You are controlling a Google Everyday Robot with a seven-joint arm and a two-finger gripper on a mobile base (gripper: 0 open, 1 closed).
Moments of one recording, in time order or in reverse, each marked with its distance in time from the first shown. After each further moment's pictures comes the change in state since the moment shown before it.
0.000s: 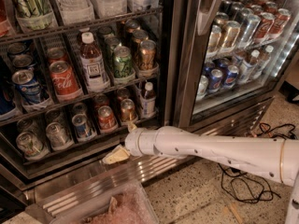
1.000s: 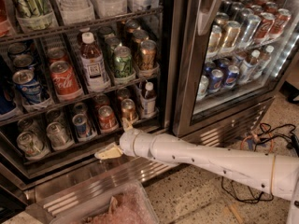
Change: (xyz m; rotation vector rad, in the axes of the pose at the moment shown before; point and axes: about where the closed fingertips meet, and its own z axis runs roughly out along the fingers) arm -0.022 -0.007 0.018 0.074 -0.173 0.019
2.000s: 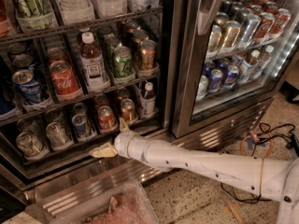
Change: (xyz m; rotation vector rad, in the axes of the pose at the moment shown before) arm -0.003 0.000 0.021 0.062 -0.071 0.030
